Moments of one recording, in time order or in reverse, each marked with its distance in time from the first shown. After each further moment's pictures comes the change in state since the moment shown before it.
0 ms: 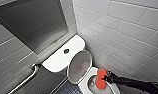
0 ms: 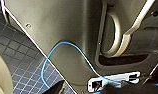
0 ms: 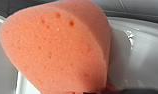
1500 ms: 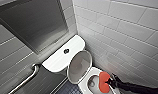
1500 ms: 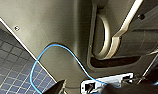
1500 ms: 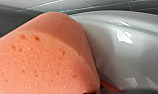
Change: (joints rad) left arm 0.000 0.014 0.011 0.000 -0.001 0.008; right arm -0.074 -0.100 0.100 -0.008 0.121 0.217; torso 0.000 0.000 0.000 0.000
